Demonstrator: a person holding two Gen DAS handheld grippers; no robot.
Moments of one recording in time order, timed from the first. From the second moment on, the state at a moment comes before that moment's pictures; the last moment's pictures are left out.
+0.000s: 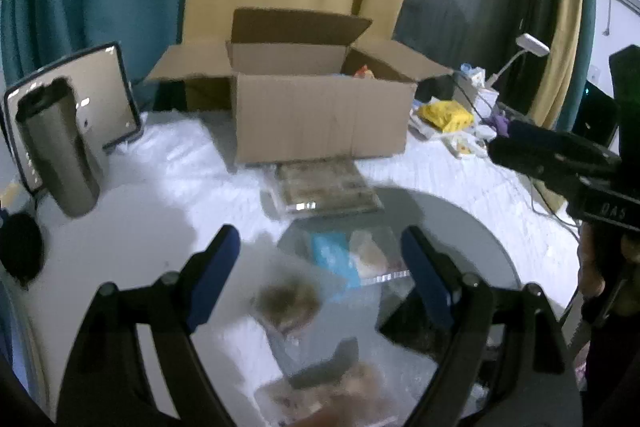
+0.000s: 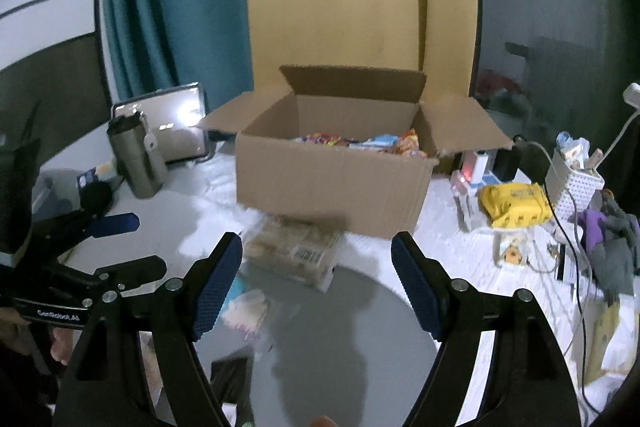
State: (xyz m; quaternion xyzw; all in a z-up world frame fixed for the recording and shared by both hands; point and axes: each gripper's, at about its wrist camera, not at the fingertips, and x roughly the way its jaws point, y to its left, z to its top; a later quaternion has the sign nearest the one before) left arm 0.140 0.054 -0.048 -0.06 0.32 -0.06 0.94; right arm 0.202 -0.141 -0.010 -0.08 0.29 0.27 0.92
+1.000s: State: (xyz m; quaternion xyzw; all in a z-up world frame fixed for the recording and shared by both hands) left arm 0.054 0.052 -0.119 -0.02 0.39 -0.10 0.91; right arm 0.132 -0.130 -0.111 -0.09 0.41 0.29 0.86
